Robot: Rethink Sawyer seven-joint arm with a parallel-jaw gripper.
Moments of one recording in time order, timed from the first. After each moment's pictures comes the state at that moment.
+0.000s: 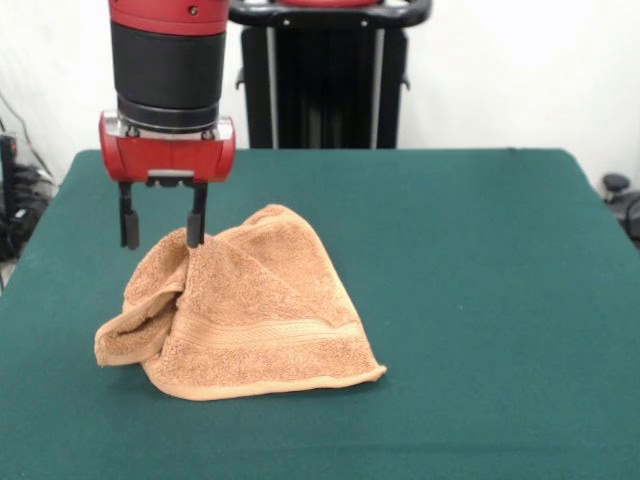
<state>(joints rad) -0.48 -0.63 0.16 1.48 -0.35 0.59 1.36</state>
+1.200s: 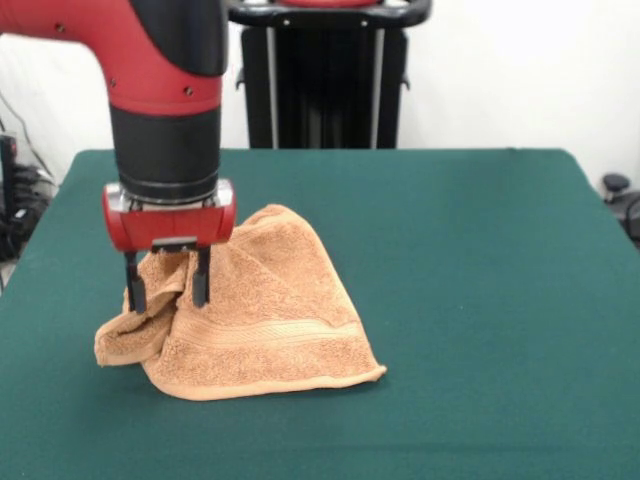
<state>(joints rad) -0.54 -0.50 0.26 1.37 -0.42 0.59 1.36</state>
